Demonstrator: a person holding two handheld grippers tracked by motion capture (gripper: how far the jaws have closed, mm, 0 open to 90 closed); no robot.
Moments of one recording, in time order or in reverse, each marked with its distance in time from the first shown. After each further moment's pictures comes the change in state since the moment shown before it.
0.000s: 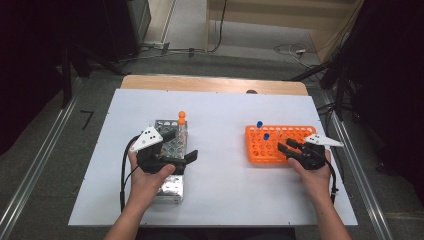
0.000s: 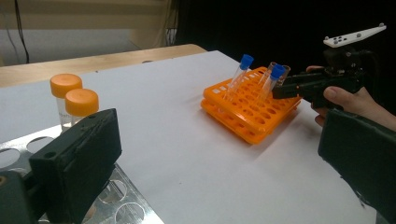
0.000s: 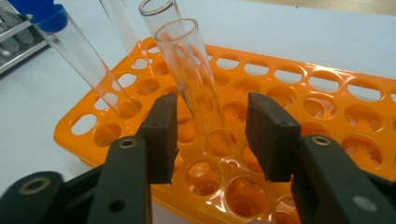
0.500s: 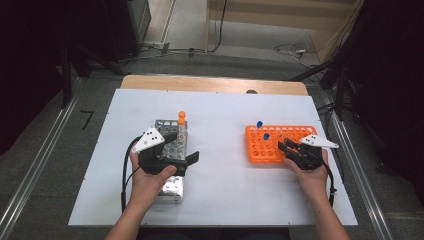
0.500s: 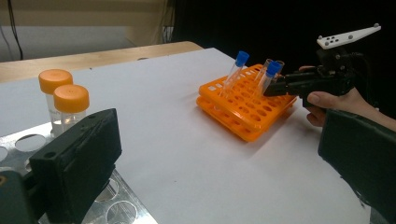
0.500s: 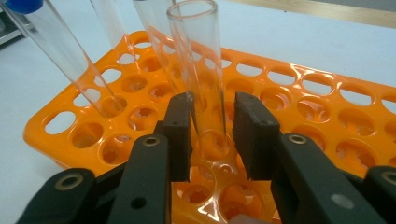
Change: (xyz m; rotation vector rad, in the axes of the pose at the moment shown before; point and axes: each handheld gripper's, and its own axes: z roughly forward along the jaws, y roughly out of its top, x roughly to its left) left arm -0.002 -0.002 0.001 0.008 -0.011 -0.004; right arm 0.005 -0.003 0.008 -0.011 -0.066 -0.043
